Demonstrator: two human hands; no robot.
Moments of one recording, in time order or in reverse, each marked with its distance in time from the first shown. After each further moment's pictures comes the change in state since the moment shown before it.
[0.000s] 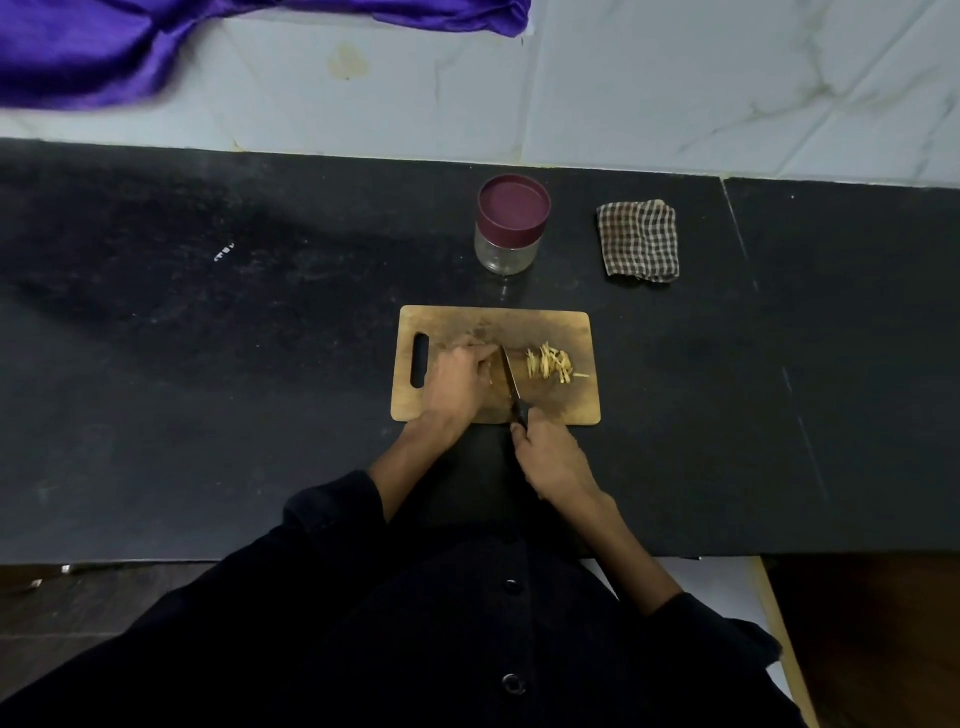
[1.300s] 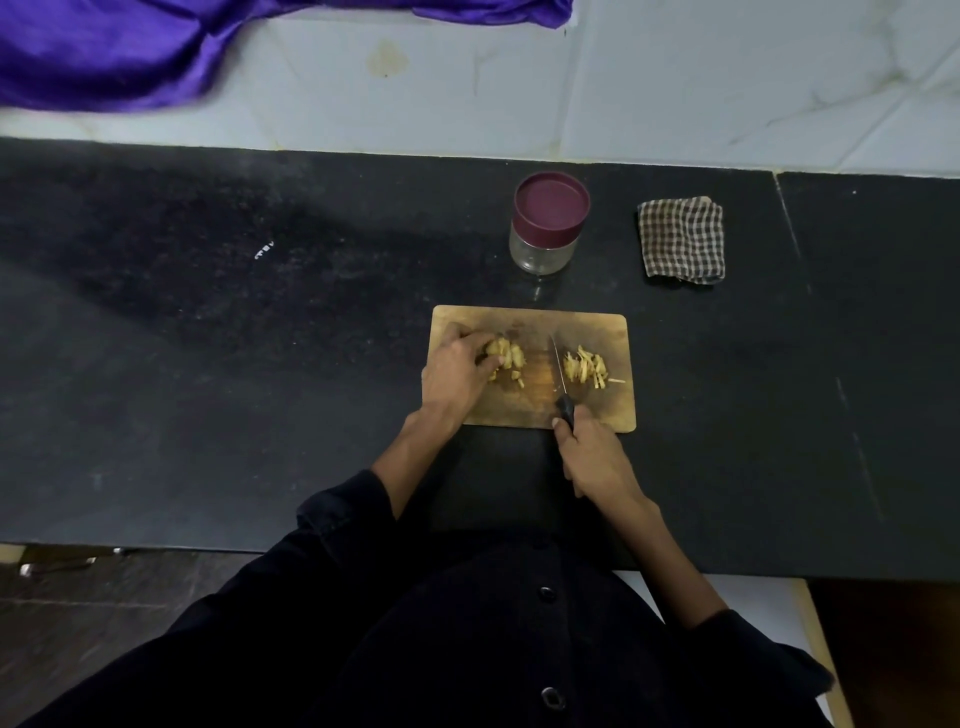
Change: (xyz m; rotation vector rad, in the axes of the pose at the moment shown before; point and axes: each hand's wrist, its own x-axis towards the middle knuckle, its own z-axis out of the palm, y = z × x) left_hand 0.006 -0.024 -0.028 -0.033 -0.052 -0.198; right_hand 0.016 0.015 -0.002 0.100 0.016 0.025
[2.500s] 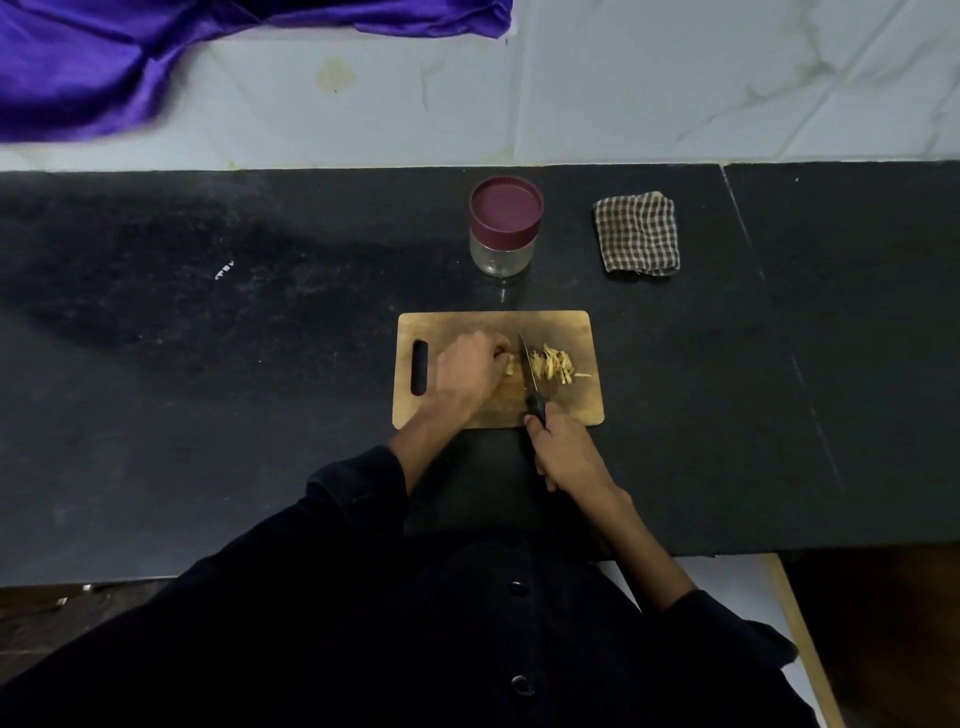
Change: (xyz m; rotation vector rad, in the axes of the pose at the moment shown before) left_hand 0.014 0.044 0.025 0.184 -0.078 0.201; right_hand 0.004 0.007 -0.001 0.127 -0.036 0.011
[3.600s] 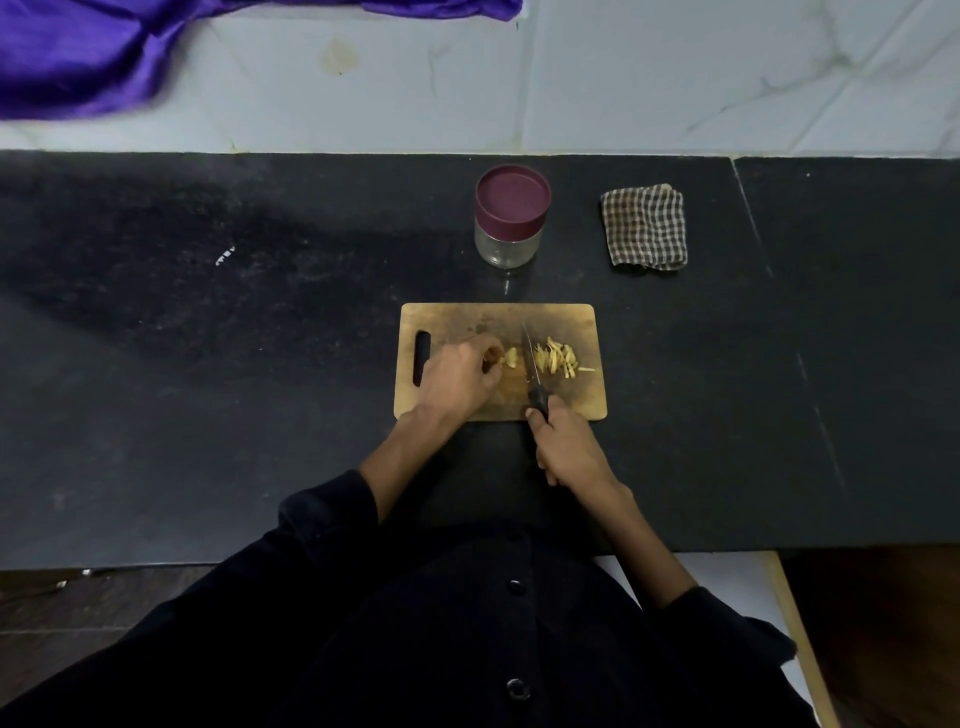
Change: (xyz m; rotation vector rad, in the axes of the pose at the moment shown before) left_hand -0.025 -0.018 -0.002 -0.015 0.038 0.038; right_hand -0.001 -0.001 0.001 0.025 0.000 0.001
